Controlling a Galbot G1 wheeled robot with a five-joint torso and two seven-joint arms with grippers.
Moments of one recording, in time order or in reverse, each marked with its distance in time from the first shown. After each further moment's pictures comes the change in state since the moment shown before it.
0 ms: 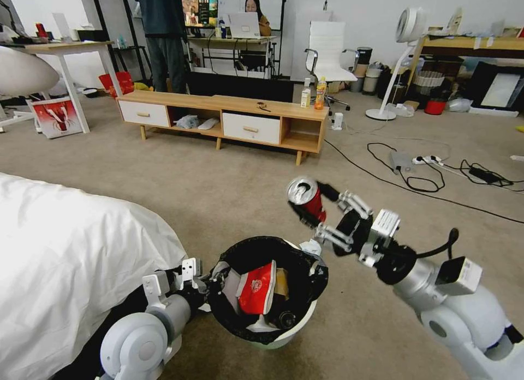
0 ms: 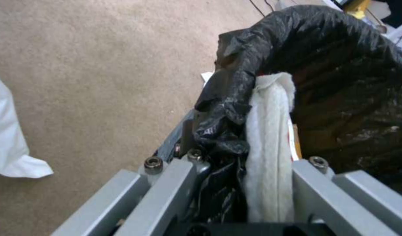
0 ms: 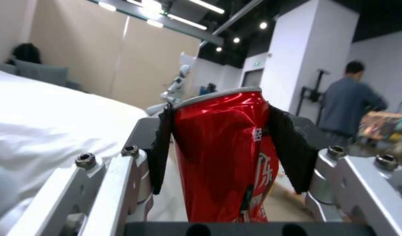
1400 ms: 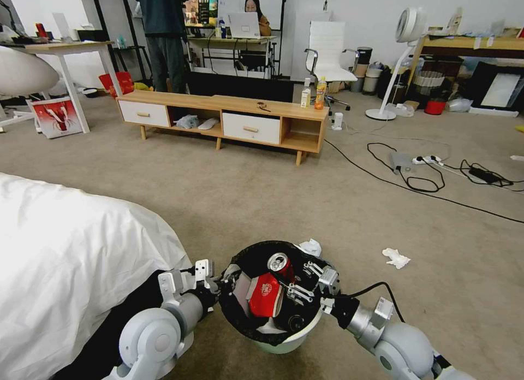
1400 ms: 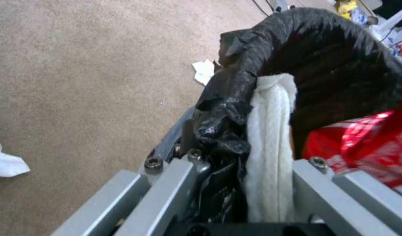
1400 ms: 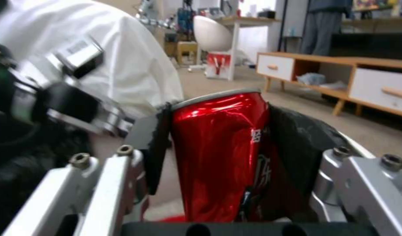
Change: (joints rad) left arm -0.032 0.000 0.048 0.053 -0.004 -0.014 0.017; right arm -0.004 0.071 -0.222 -0.391 -0.117 0.034 0.060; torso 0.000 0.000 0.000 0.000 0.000
